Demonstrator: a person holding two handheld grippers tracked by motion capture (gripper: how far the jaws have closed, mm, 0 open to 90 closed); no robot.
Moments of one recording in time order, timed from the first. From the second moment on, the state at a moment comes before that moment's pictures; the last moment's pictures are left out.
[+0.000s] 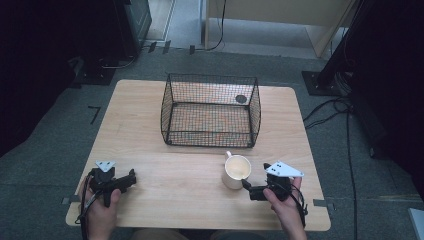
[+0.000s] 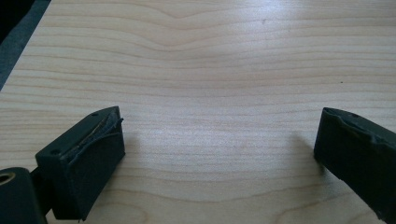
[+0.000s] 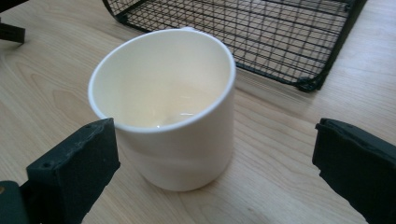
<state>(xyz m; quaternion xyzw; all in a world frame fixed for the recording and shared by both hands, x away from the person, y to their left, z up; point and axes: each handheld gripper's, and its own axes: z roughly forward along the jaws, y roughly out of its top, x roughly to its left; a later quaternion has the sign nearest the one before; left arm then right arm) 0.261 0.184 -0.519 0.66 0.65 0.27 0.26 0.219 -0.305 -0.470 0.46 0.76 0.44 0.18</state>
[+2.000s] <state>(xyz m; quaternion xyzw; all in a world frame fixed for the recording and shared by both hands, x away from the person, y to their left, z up) 0.261 0.184 -0.519 0.66 0.65 0.27 0.26 0.241 -0.256 -0.445 0.45 0.77 0.41 0.19</state>
